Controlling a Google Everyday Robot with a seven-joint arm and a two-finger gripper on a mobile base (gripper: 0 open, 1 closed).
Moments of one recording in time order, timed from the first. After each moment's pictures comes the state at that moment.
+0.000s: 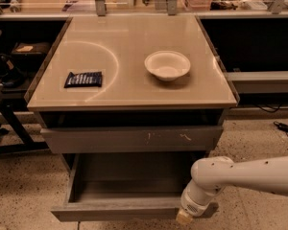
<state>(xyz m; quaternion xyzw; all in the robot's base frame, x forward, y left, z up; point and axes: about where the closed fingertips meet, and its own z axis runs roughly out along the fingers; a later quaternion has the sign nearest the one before) 0.363 -0.135 0.426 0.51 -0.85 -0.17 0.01</state>
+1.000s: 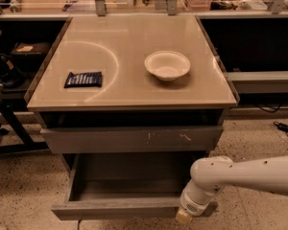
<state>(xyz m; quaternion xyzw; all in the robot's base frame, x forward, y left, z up) 0.364 -0.135 0.426 0.51 -0.85 -0.17 0.01</state>
